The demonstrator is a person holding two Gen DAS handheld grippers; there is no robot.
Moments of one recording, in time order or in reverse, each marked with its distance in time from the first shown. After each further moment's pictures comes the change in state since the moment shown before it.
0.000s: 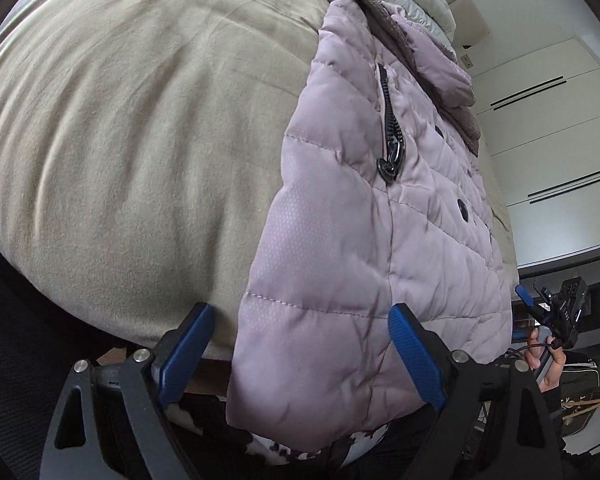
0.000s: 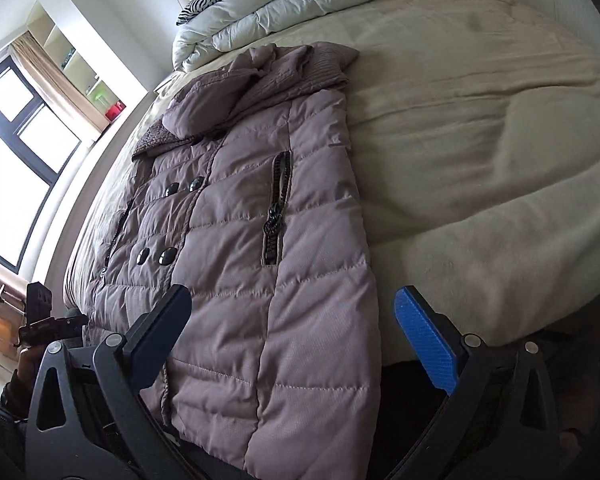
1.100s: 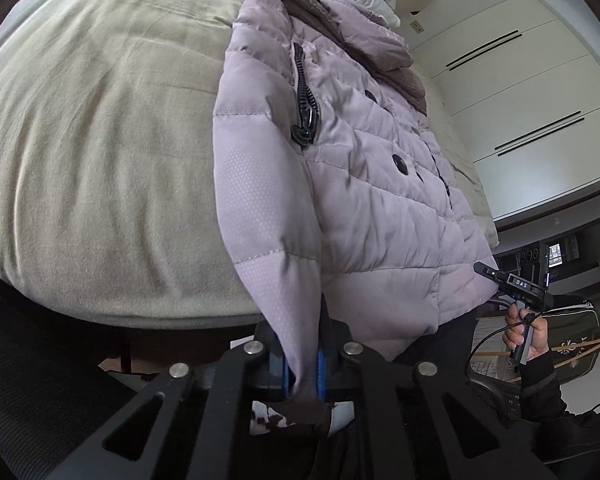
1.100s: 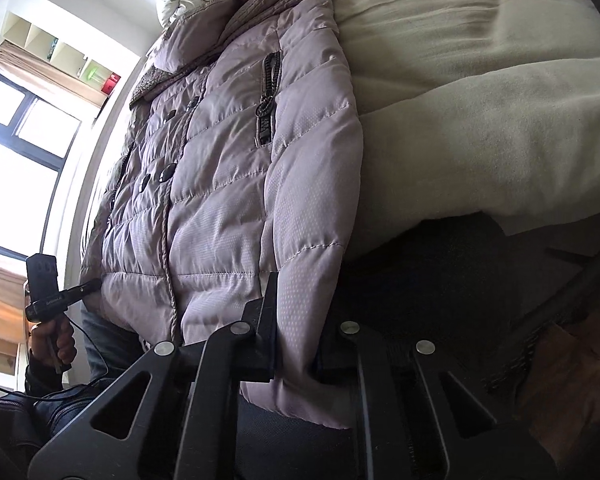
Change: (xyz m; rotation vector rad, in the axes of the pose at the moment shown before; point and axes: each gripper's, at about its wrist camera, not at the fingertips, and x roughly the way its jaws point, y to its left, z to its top) left arm -0.024 -0.041 -0.015 0.179 0.049 -0.083; right arm 0.010 -0.009 -0.052 0.079 0.211 0.075
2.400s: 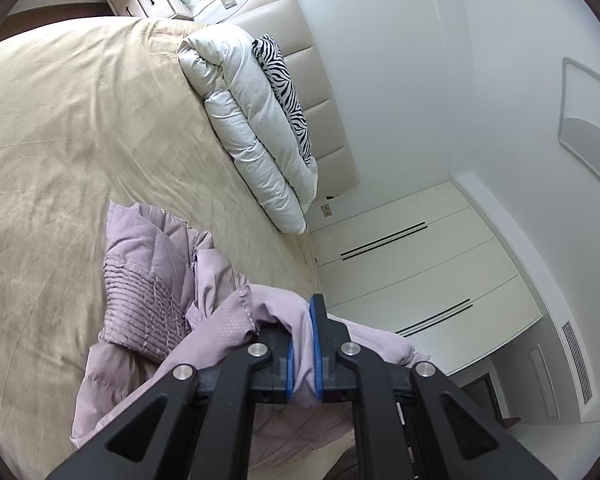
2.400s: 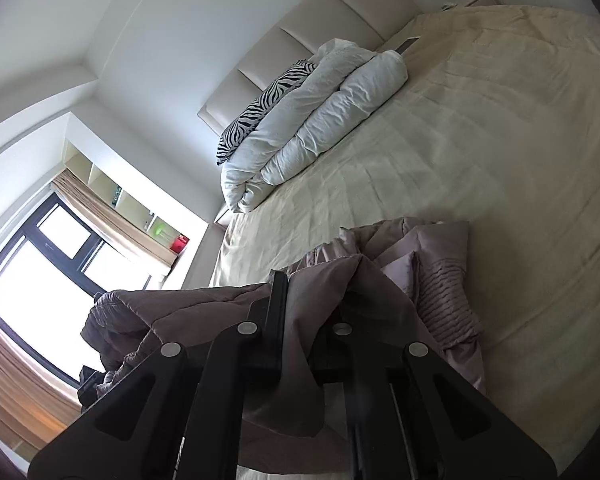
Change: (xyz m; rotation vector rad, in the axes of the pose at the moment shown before) left arm -0.070 0.015 0.307 -0.264 -0.586 -0.492; right arm -0.055 0.070 0.341 0.107 -0.546 0.273
